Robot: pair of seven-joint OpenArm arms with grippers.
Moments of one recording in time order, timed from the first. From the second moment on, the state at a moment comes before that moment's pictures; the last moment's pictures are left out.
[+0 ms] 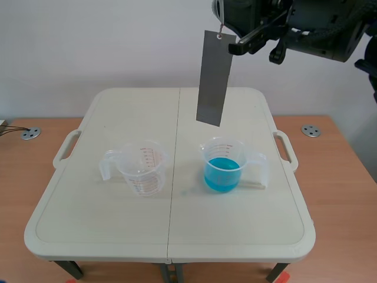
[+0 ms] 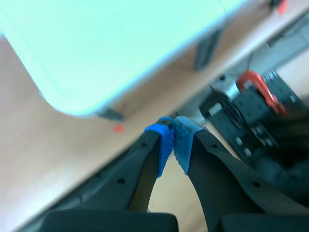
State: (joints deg) left arm 65.1 -26.6 -18.3 117.8 -3.1 -27.5 -2.2; right arm 10.6 13.3 0.2 101.5 25.0 45.1 -19.5
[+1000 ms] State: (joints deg) left arm 1.9 -26.5 13.7 92.0 2.7 -27.9 4.1; right arm 5.3 14.5 7.1 102.2 27.4 45.3 -21.5
